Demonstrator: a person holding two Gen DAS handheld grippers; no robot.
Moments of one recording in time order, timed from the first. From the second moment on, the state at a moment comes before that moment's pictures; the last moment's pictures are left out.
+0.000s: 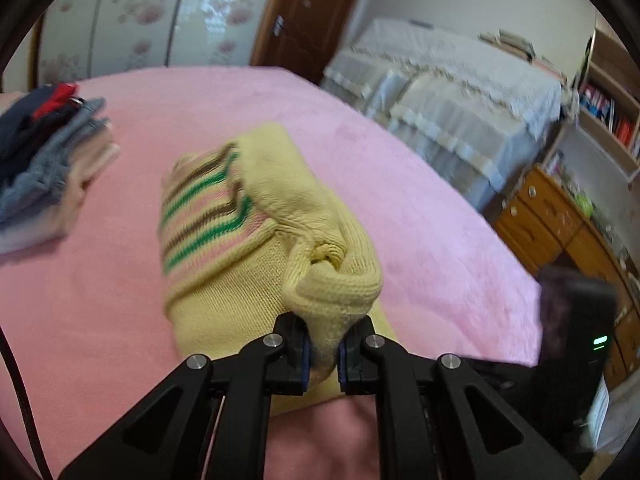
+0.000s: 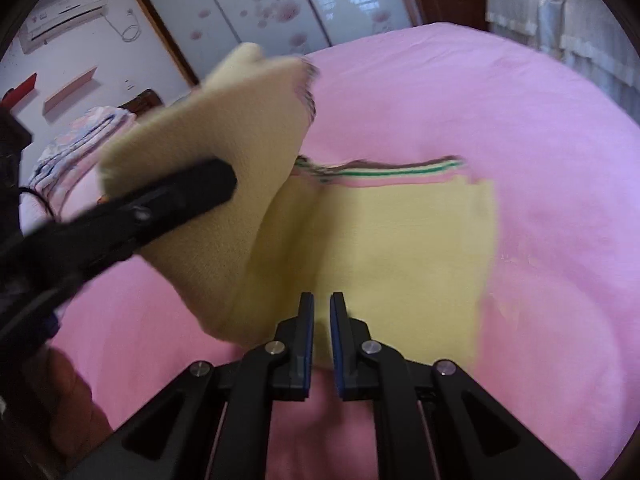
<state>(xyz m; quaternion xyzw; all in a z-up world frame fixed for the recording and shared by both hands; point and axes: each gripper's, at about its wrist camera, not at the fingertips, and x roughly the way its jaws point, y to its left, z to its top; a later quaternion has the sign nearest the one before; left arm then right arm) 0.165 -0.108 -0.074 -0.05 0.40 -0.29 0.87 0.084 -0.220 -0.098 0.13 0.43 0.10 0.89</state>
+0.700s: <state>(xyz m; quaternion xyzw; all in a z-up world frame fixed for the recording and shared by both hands) 0.128 -0.091 -0.063 -0.05 0.45 -0.30 0.84 0.052 -0.288 -0.072 0.22 0.41 0.05 0.88</state>
